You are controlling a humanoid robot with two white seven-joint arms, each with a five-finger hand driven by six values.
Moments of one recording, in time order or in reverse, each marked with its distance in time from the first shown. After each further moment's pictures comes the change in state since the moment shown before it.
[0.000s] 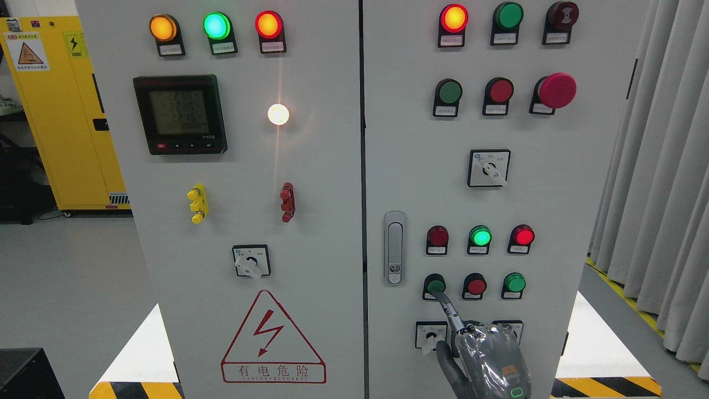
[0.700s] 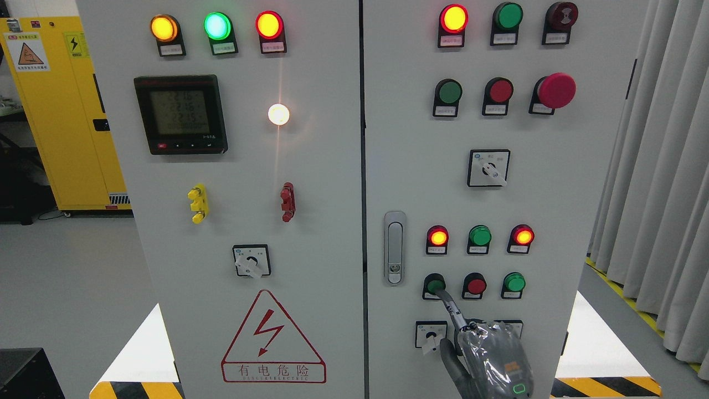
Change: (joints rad) left arm 0.000 0.000 0.000 0.000 0.000 0.000 0.000; right arm -0.016 -0.027 0.005 0.010 -0.009 0.014 0.008
